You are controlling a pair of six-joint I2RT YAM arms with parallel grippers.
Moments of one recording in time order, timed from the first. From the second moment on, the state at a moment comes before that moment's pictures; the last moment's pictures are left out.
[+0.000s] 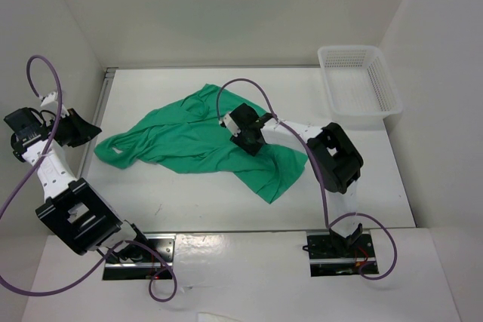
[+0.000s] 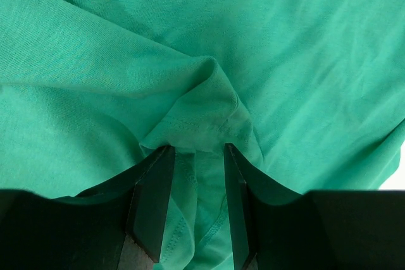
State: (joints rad) left arm 0.80 1.36 1.14 -0.62 0.83 0.18; right arm 0.71 1.99 1.38 -0.50 0.15 -0.30
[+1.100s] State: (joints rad) left arm 0.80 1.36 1.14 -0.62 0.83 0.18; right arm 0.55 1.91 1.55 -0.46 0.22 -0.41
